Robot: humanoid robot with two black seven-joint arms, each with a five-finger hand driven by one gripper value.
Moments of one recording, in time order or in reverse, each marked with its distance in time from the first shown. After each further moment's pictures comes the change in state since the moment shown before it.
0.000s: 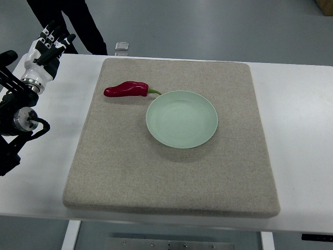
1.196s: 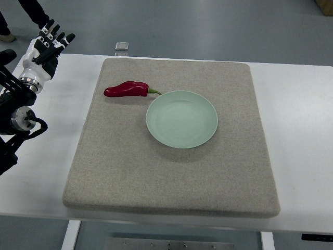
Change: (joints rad) left arm -0.006 0.014 0.011 0.000 0.011 -0.006 -0.002; right arm 0.000 0.000 0.000 0.000 0.000 0.000 0.000
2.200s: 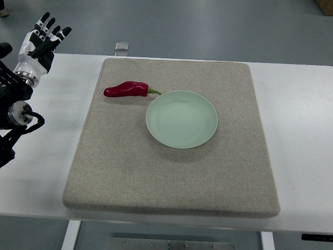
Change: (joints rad) left arm -0.032 0.012 0.005 0.018 0.001 0.002 0.000; right arm 0.000 0.000 0.000 0.000 0.000 0.000 0.000
